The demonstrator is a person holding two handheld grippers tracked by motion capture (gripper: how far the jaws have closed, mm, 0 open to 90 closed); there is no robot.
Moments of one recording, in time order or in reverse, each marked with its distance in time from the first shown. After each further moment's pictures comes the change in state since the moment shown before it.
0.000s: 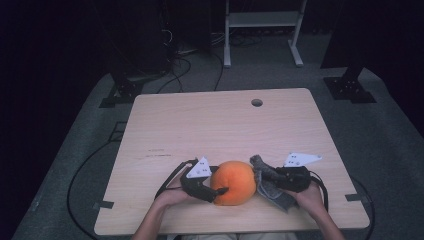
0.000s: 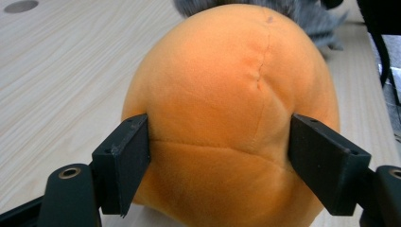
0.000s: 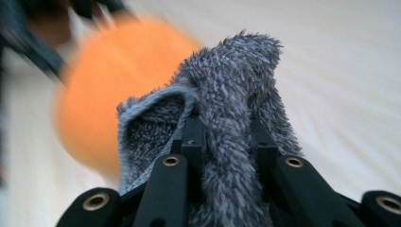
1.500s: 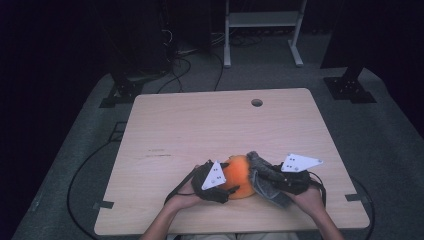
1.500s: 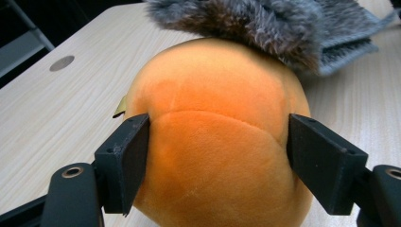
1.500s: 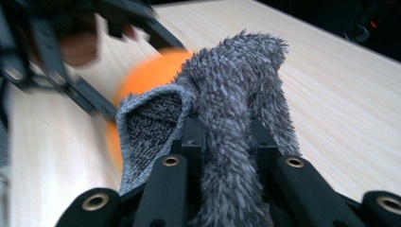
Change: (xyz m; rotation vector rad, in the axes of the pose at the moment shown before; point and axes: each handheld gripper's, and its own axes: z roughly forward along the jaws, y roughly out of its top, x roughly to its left) left arm -0.026 0.023 0.015 -0.044 0.146 0.167; right arm 0.027 0.022 -0.009 -0.056 -0.043 -0.173
